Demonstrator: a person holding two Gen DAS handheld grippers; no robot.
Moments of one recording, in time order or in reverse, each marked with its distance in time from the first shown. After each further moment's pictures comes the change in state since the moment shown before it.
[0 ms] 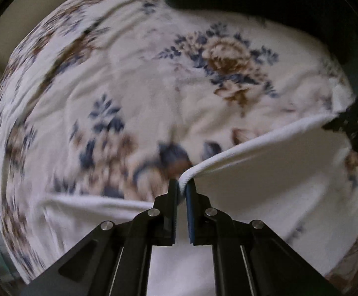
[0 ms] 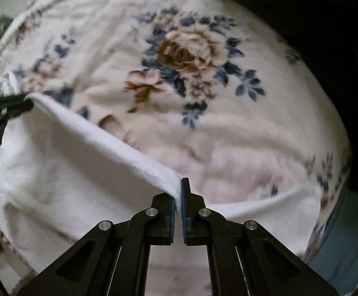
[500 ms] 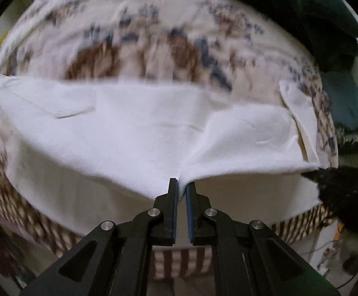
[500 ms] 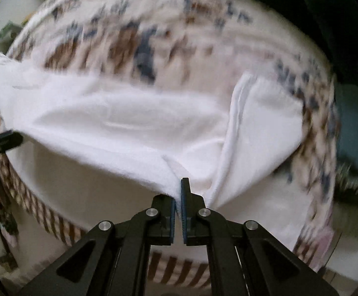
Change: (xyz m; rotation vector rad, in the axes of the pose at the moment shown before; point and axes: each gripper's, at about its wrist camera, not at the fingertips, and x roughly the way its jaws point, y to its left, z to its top) left arm -0.023 -0.056 -0.227 -0.361 0.090 -0.142; right arm -0.053 0.151 -0.259 0.118 -0.005 0.006
